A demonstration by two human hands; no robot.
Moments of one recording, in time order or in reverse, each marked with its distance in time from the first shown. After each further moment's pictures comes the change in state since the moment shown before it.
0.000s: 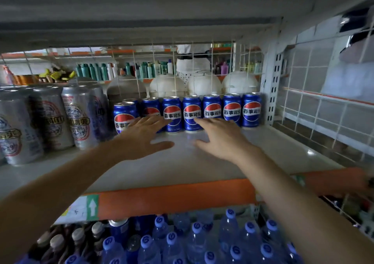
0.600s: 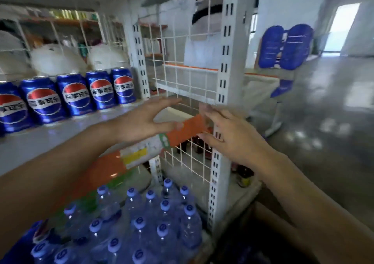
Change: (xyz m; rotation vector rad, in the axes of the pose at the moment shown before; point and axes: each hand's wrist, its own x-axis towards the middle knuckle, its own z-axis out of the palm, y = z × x) left_hand 0.057 0.237 0.015 -0.643 -0.107 0.762; right_hand -0.231 0.097 -0.062 -0.078 0.033 0.594
